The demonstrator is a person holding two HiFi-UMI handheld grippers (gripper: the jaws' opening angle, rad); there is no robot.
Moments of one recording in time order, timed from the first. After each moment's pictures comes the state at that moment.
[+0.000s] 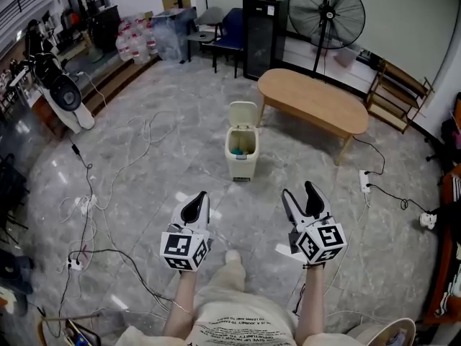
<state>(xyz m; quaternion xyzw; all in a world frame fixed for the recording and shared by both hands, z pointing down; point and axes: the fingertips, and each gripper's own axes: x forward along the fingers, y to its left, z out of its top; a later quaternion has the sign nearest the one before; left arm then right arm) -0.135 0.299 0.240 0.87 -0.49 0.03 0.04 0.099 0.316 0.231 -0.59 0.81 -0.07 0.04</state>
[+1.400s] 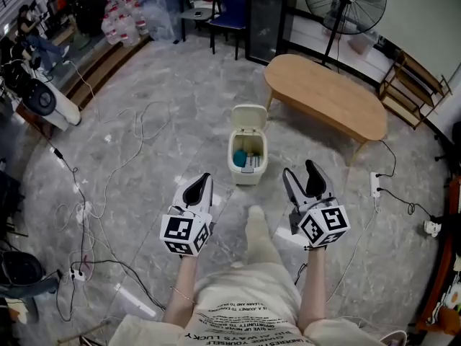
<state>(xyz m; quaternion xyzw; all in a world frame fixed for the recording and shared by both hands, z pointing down) -0.127 0.044 0.269 0.88 -0.47 0.05 0.07 0.094 0.056 0.252 -0.58 0.81 -0.08 0.05</state>
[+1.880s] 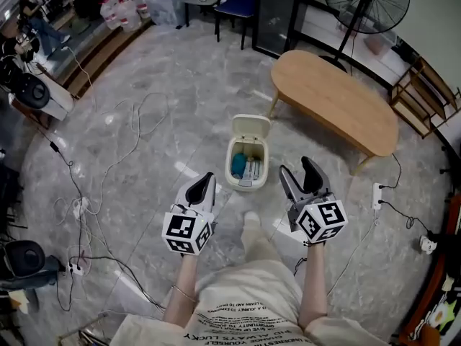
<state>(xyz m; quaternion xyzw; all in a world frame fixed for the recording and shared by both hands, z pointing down) -0.087 -0.075 0.300 0.86 -0.48 0.07 0.11 0.117 -0.085 0.285 -0.54 0.83 -0.13 0.01</state>
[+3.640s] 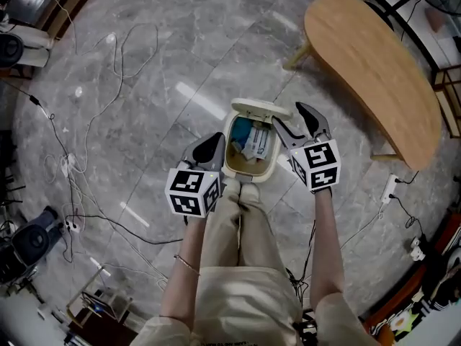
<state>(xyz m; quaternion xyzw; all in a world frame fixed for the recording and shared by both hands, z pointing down) -0.051 -0.292 0.514 0.80 -0.50 0.18 0.29 0.095 -0.356 0.522 -0.42 0.86 -0.14 -0.25</state>
